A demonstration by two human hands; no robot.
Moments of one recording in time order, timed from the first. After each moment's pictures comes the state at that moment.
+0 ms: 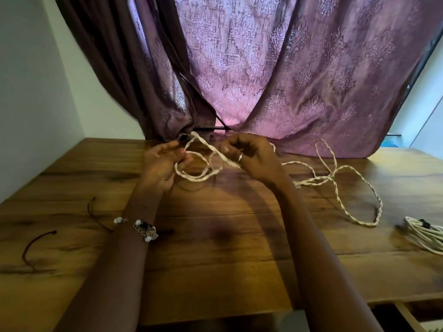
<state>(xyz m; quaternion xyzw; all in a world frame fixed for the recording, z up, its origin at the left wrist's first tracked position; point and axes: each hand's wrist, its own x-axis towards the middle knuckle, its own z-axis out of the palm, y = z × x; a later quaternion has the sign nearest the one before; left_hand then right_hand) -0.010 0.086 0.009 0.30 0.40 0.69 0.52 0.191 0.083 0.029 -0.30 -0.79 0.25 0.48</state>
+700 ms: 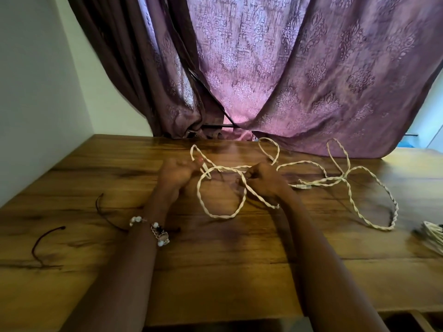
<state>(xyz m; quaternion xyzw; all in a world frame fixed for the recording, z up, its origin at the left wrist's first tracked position) -0.014 0.104 -0.028 0.43 0.64 0.52 0.36 0.210 0.120 -0.033 -0.58 -0.74 0.20 0.28</state>
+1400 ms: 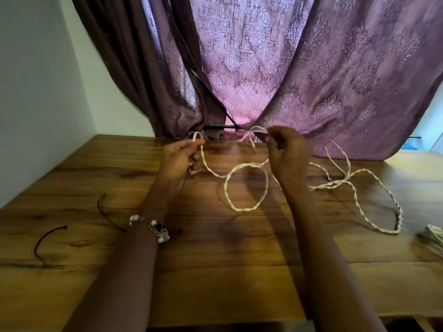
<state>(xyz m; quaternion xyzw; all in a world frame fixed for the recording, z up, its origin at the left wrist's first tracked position) -0.007 0.101 -0.006 0.44 0.39 0.65 0.47 0.206 0.098 0.020 -0.49 -0.65 -0.07 0.58</state>
